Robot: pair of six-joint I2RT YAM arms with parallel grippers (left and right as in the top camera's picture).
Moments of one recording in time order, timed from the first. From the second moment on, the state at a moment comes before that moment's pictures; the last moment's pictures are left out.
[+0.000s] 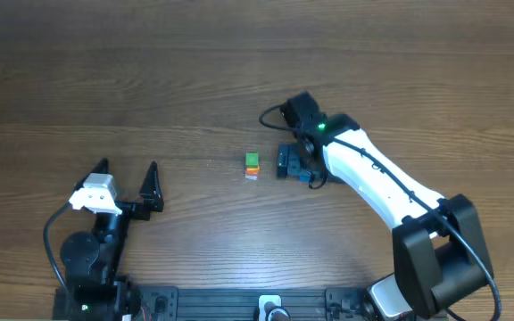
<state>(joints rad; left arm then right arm) 0.04 0.01 0.01 -0.06 0.16 -0.18 0.47 1.68 1.09 -0.89 0.05 0.56</state>
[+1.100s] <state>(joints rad) 0.04 0.01 0.01 -0.06 0.16 -0.18 0.45 1.79 1.03 -0.71 0.04 0.48</state>
